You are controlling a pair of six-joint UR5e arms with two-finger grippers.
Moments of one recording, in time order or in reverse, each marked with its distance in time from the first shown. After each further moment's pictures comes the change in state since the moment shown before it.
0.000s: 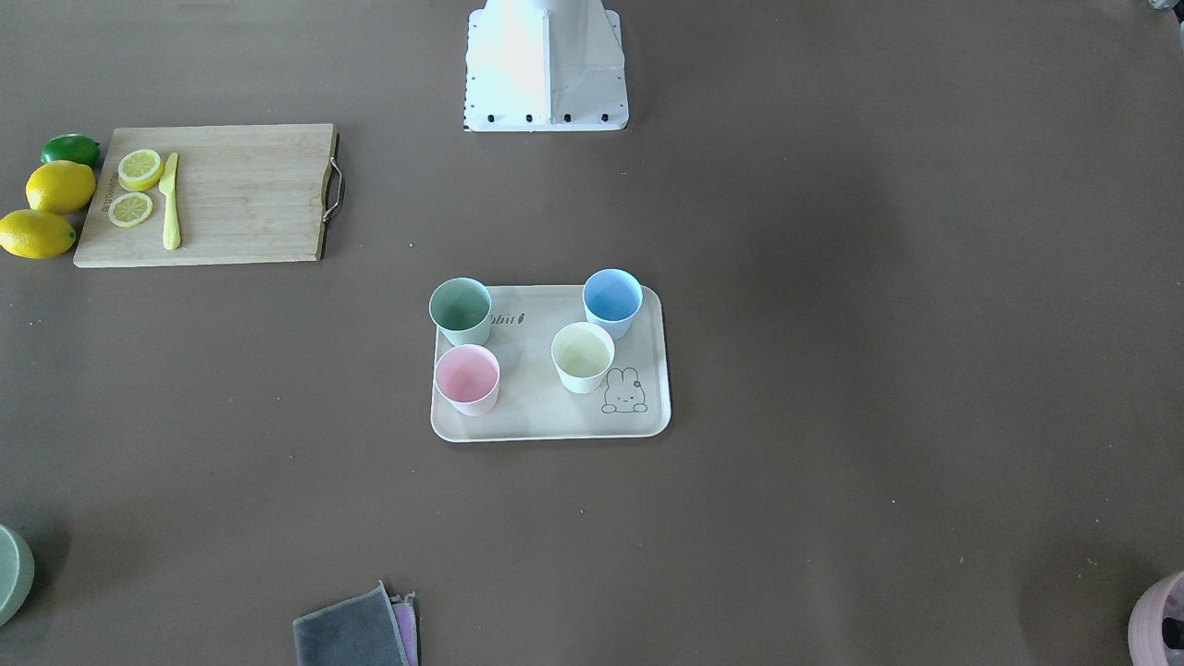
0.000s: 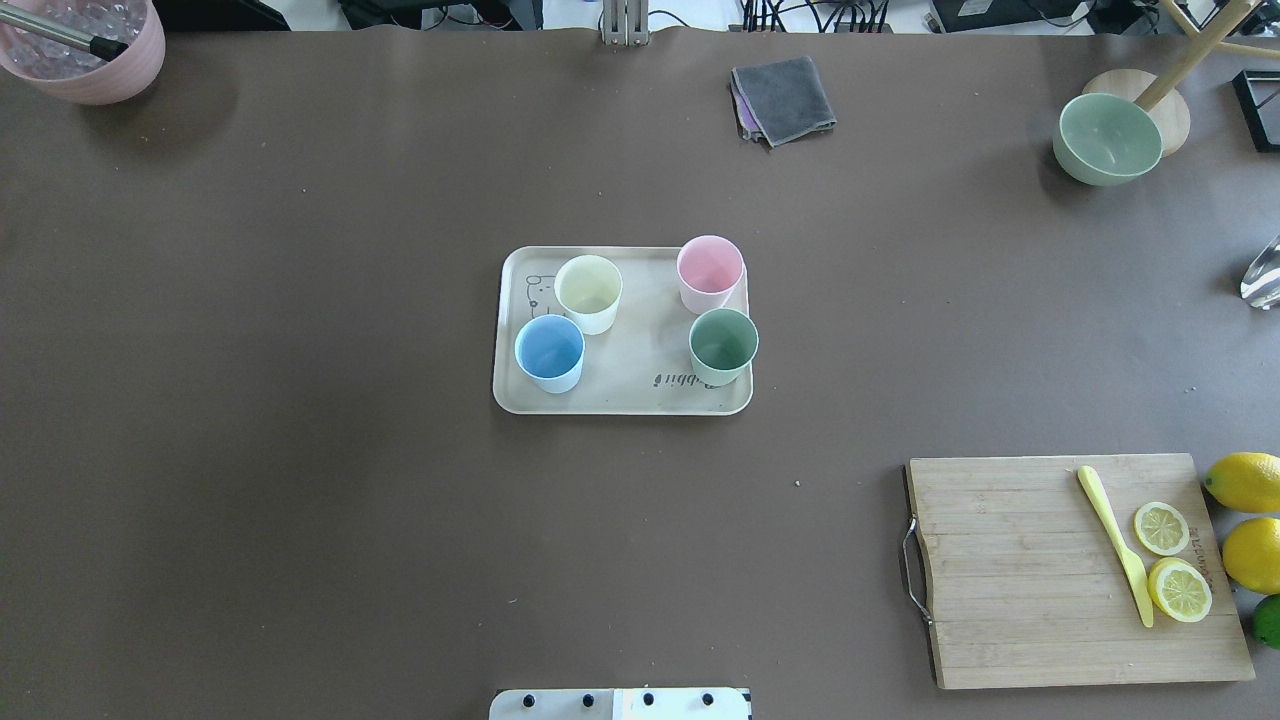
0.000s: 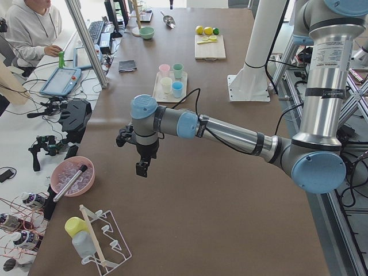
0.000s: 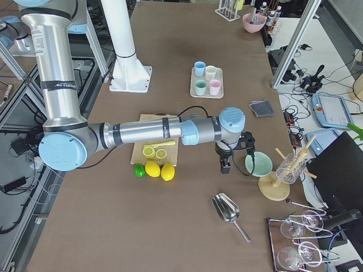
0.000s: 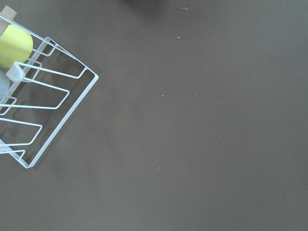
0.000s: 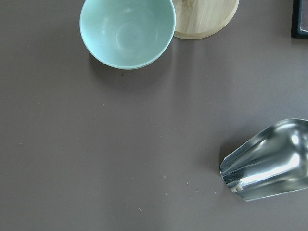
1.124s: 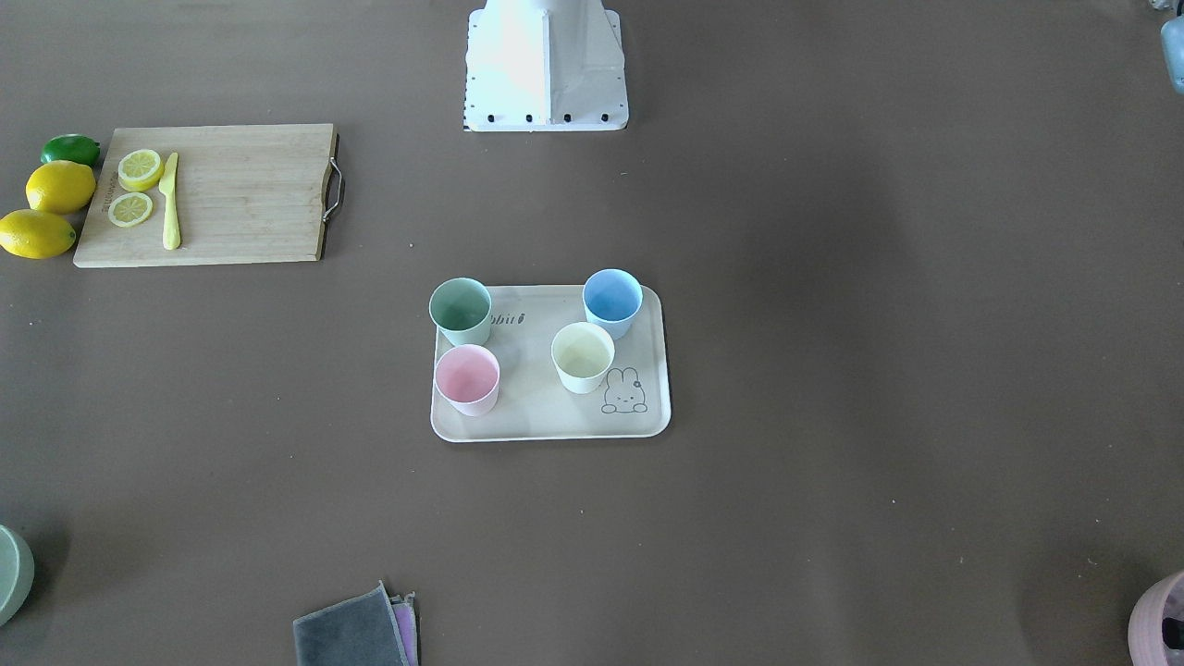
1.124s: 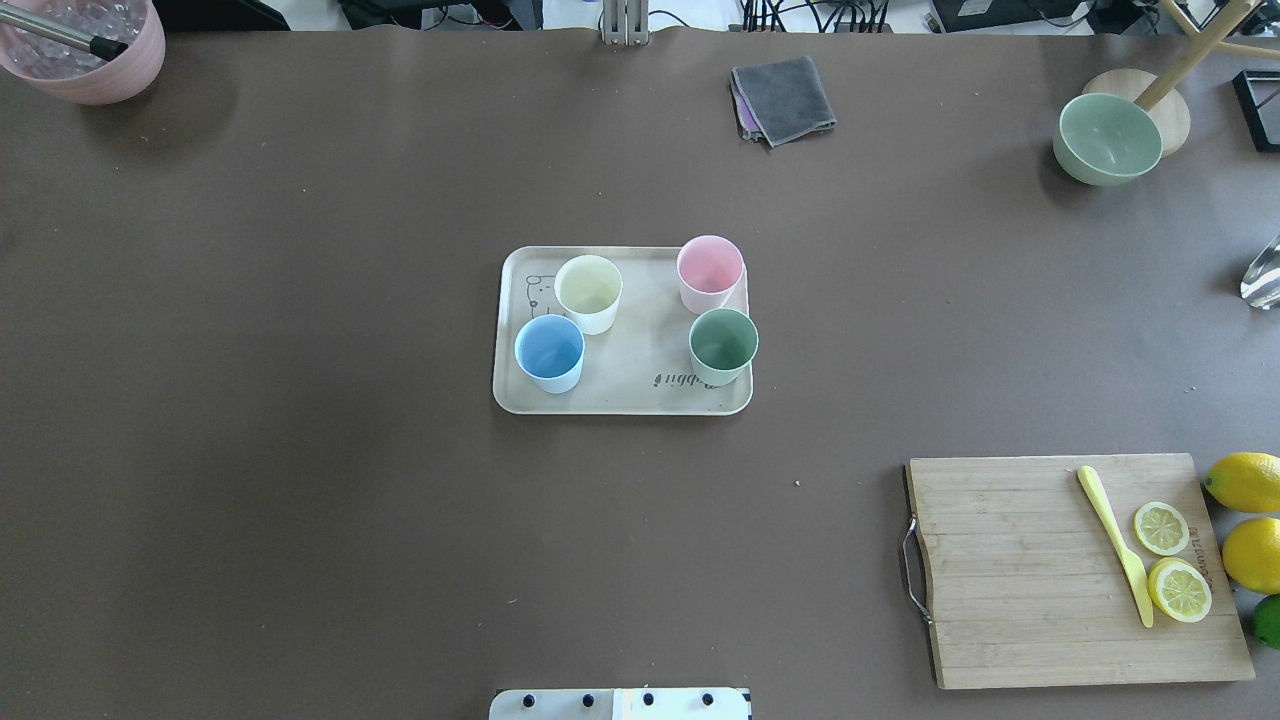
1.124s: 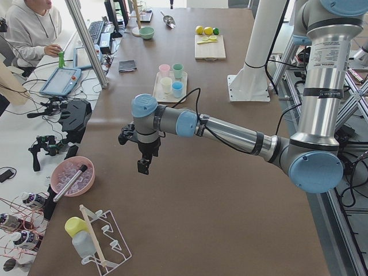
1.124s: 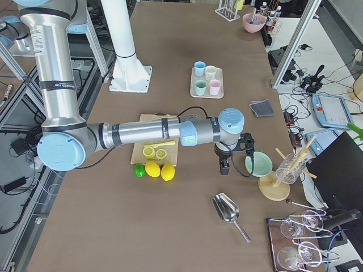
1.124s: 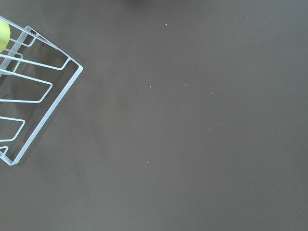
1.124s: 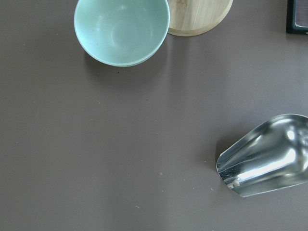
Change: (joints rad) left arm 0.033 -0.006 -0.015 -0.001 0.001 -0.011; right arm 0.007 -0.006 0.004 -0.001 0.001 0.000
